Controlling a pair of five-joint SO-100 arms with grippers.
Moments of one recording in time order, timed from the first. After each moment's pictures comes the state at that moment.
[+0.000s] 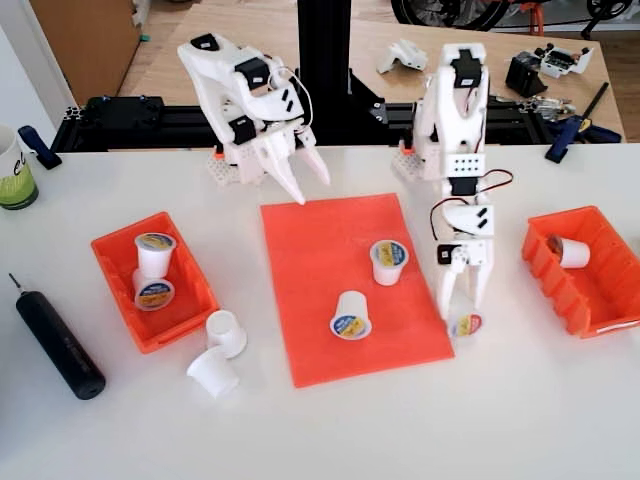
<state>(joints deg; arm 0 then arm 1) -32.2 145.2 133.6 61.5 -107.2 -5.2 81.7 135.7 -16.1 76.0</state>
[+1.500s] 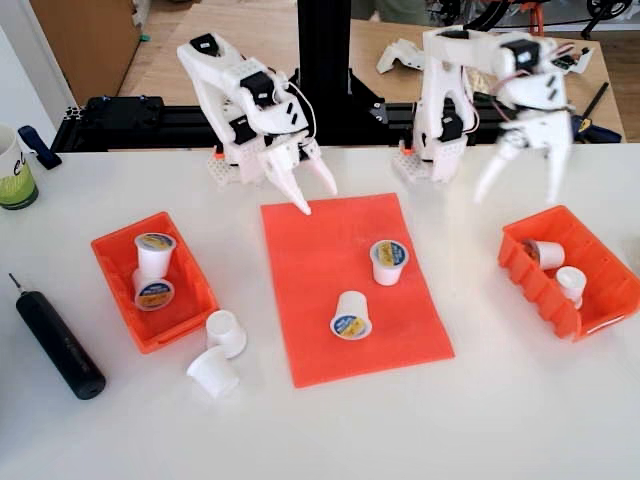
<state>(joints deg) -33.7 144.7 143.2 49.8 -101.0 -15.7 120.5 93.6 78.0 124.9</state>
